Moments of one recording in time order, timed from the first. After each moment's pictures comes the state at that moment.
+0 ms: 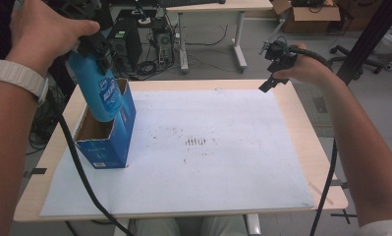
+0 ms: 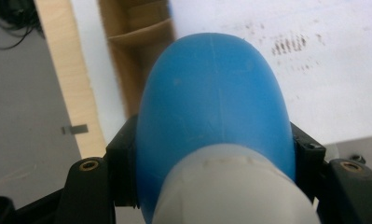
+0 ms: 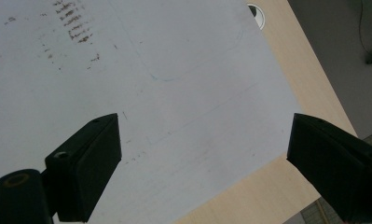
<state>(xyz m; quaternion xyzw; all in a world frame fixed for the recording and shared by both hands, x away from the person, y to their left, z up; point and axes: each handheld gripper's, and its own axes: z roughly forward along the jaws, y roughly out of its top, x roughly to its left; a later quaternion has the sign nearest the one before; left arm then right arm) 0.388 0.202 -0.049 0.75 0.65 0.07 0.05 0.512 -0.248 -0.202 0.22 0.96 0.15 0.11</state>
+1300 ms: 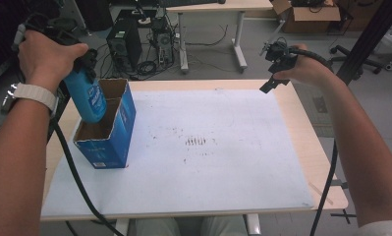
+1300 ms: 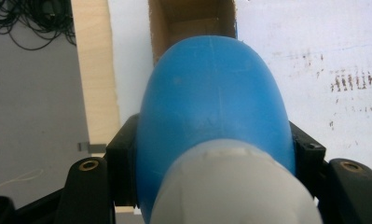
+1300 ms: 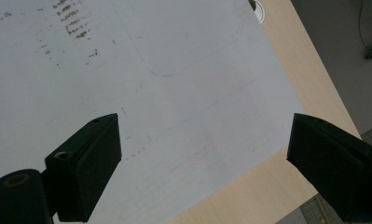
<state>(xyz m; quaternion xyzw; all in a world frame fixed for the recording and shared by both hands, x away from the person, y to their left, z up) 0.417 0.249 -0.117 0.73 0.68 0.11 0.06 0.510 -0.250 -0.204 0.22 0.96 0.14 0.11</state>
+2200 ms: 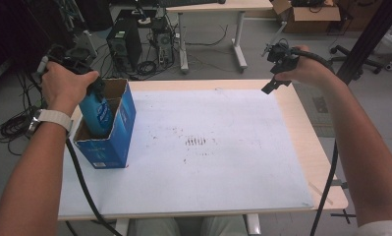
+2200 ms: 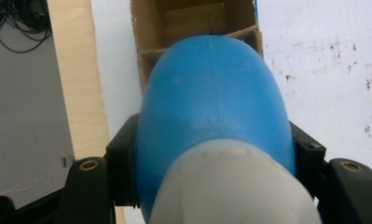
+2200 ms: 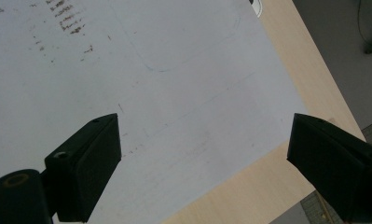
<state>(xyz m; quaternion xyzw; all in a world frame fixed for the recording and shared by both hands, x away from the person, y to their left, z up) 0.427 0.255 -0.190 0.74 0.66 0.11 0.05 0.511 -0.255 -0.208 0.23 0.96 0.14 0.11</state>
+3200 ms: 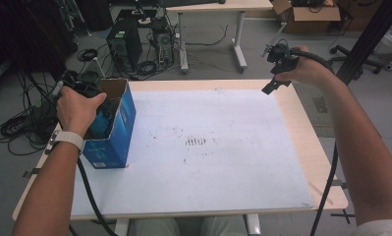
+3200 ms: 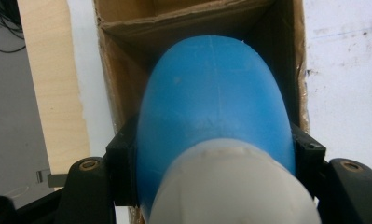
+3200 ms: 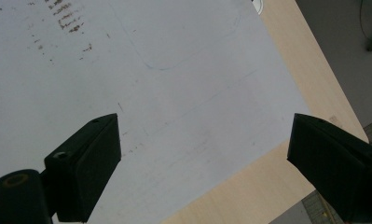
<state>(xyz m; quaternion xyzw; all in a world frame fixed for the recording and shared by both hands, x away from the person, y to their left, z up) 0.426 0.257 -0.251 0.74 0.66 0.11 0.06 0.512 -0.256 -0.210 0.23 0.96 0.14 0.11</state>
